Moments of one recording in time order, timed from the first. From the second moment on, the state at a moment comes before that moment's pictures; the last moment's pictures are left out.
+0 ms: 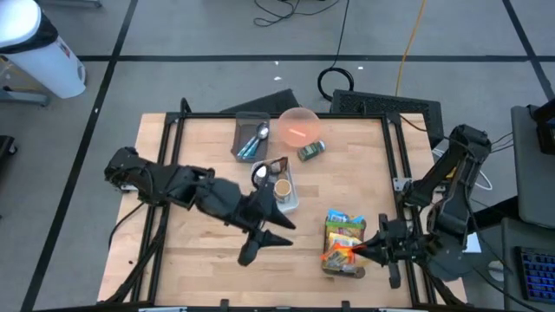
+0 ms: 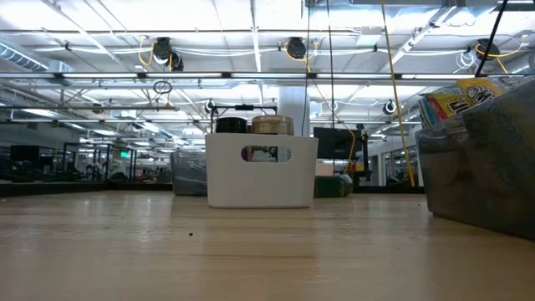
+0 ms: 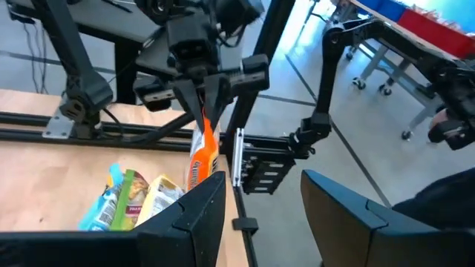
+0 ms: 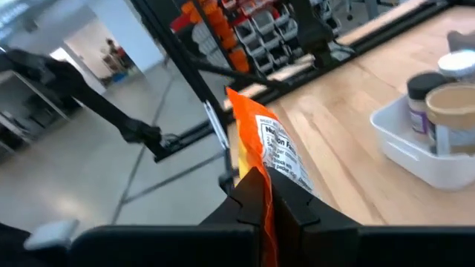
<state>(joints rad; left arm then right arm) -0.39 1.70 1.97 -0.56 -0.04 -0.35 1.09 1.17 1.01 -0.27 0.99 0.95</state>
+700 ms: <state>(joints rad) -0.51 1.85 1.97 -0.12 -0.21 -0.49 1.18 1.17 0.73 -0.18 0.99 1.10</state>
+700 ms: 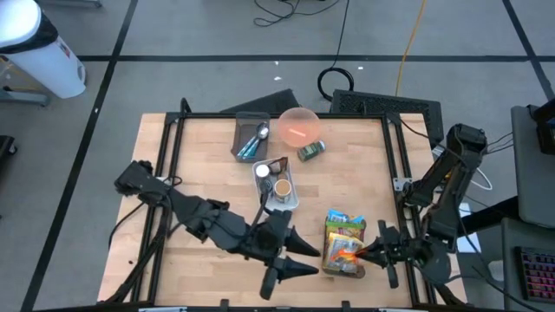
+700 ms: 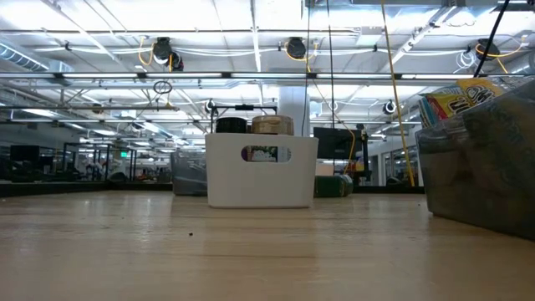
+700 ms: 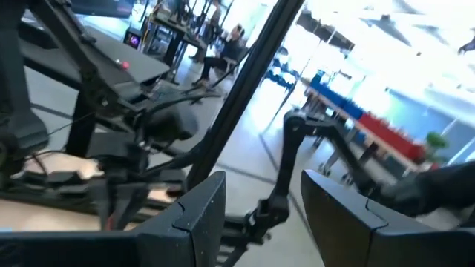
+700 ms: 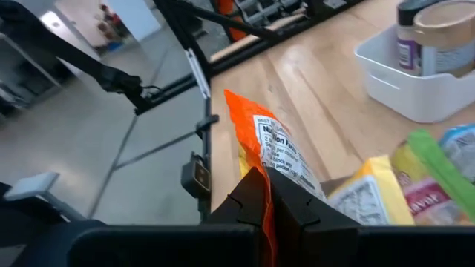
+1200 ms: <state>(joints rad) -0.51 1.92 1.97 0.04 -0.27 -0.56 1.15 1.17 0.65 0.07 0.99 0.94</state>
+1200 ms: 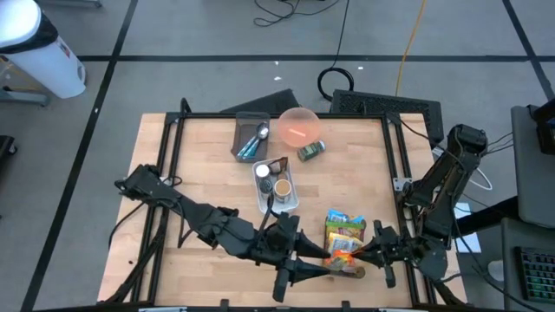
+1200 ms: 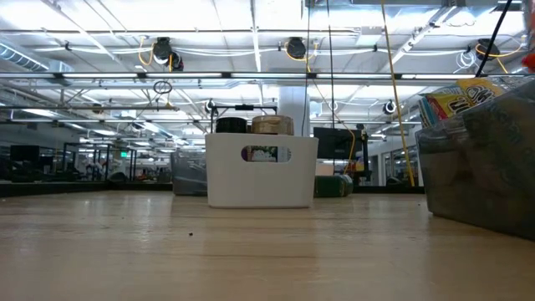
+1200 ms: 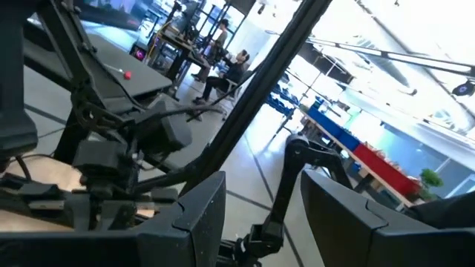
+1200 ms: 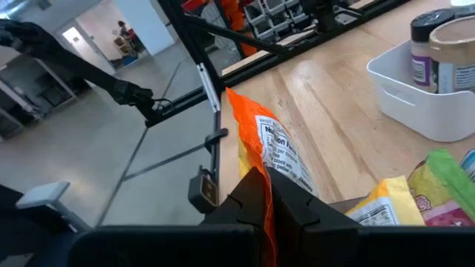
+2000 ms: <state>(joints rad) -0.51 1.92 1.97 0.03 -0.27 -0.55 1.12 1.34 0.65 0.08 0.94 1.05</state>
